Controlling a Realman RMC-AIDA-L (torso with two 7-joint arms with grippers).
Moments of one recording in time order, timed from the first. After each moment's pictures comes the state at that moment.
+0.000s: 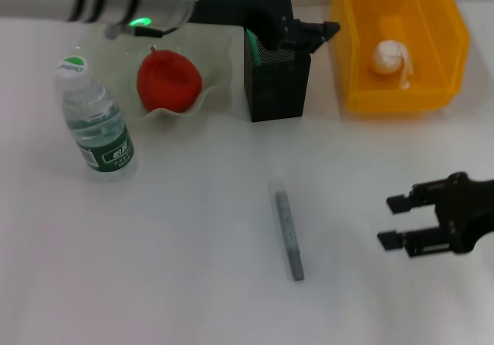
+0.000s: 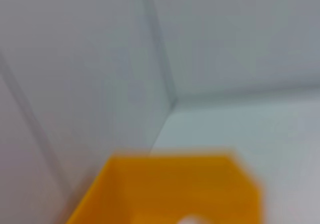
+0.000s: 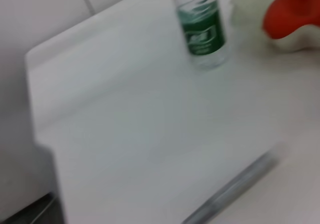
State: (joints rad) left arm -0.65 -2.07 1.44 1.29 1.99 1.07 -1.85; right arm 0.27 2.08 -1.04 -1.29 -2.10 -1.74 1.87
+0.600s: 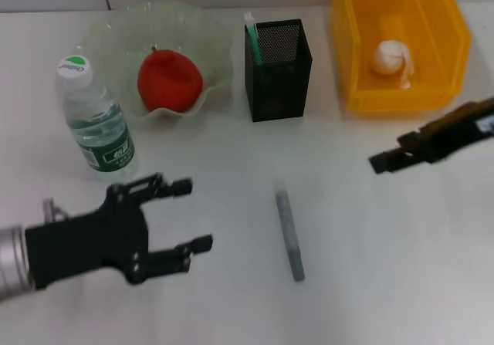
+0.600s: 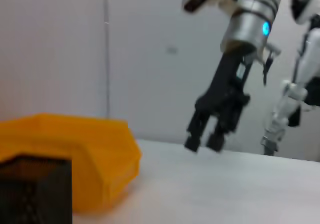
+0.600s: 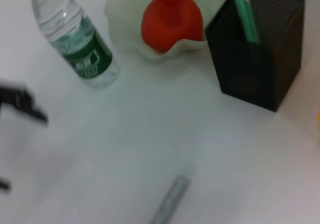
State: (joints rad) left arm -0.16 -2.06 1.20 0.76 1.52 1.58 -1.00; right arm 0.47 2.08 -1.15 -1.61 -2.36 -1.79 2.61
